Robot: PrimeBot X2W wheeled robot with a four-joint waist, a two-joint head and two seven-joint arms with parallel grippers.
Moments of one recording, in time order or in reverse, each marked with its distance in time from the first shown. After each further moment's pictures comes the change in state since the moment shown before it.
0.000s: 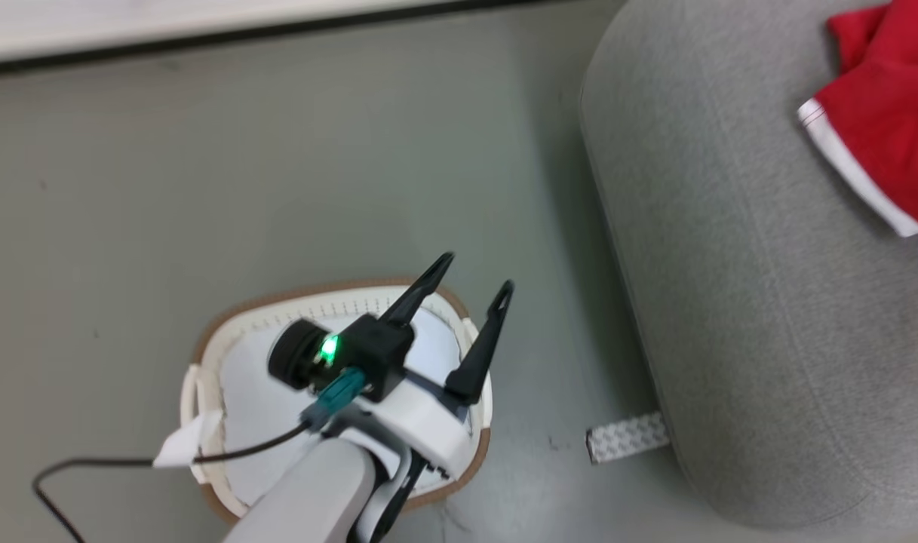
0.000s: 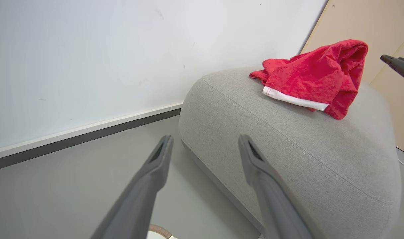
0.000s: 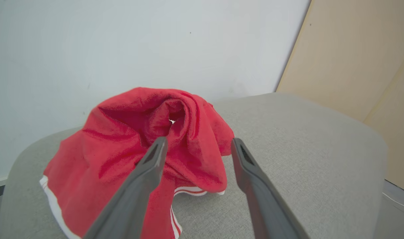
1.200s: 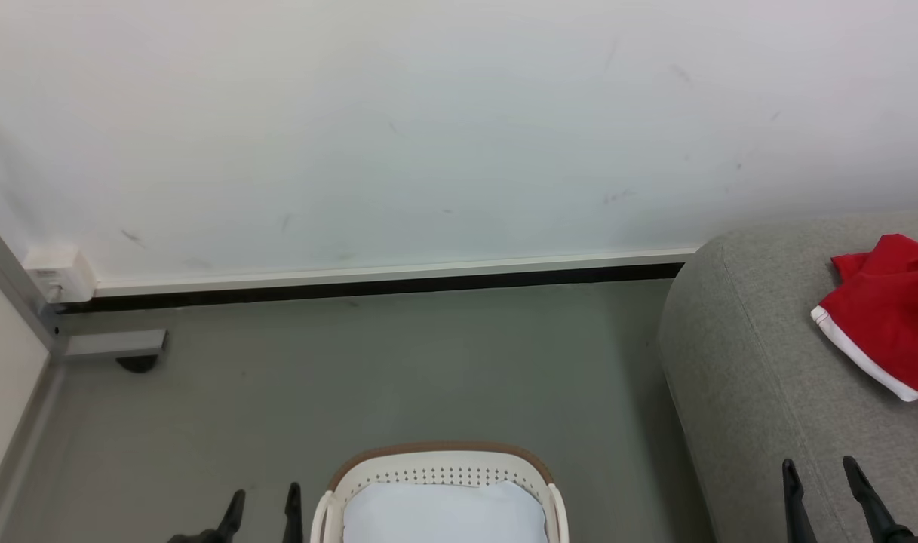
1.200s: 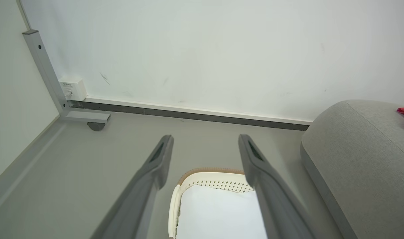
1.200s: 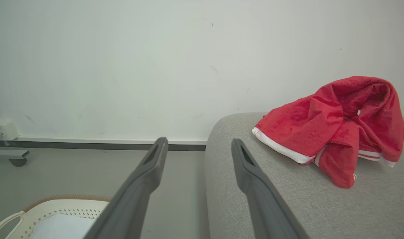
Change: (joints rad) left arm 0.531 -0.059 0.461 0.181 -0.001 0.014 -0.133; right arm 0.733 0.243 0.412 -0.480 -0.054 0.000 0.000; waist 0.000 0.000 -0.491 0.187
